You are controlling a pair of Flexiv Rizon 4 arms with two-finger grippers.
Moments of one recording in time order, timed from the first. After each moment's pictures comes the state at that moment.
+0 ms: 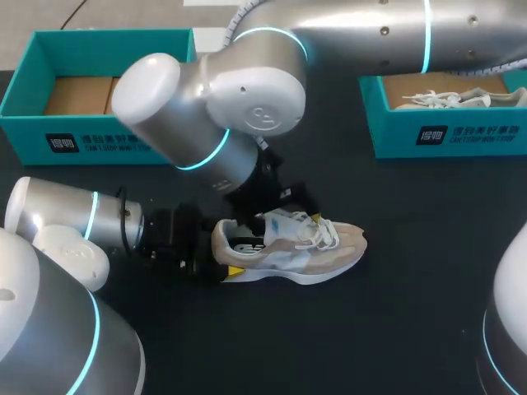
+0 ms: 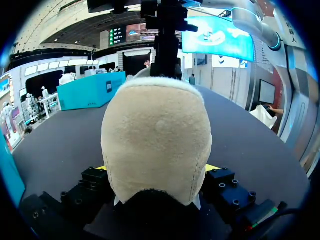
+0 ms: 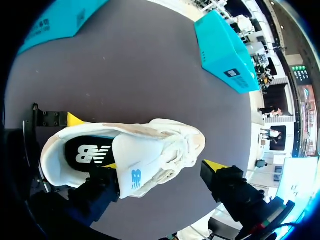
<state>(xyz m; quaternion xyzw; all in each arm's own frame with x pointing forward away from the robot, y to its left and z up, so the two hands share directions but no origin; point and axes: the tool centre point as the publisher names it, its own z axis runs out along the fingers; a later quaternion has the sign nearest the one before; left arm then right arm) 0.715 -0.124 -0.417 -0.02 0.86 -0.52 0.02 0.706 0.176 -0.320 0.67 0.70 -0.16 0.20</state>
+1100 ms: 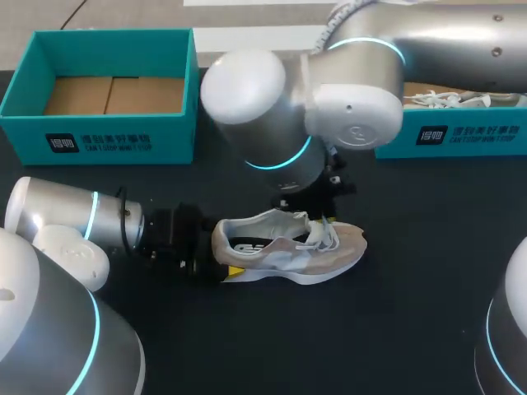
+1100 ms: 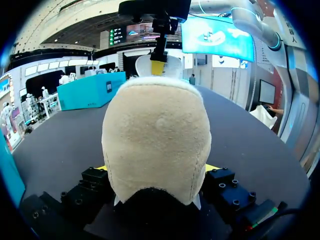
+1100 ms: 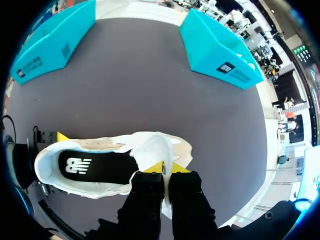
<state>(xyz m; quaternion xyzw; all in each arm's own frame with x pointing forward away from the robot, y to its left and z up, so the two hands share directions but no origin) 0.715 -0.124 -0.417 -0.02 0.86 -0.52 0.02 0.717 0.114 -0.319 0.72 0.67 -0.06 0.19</state>
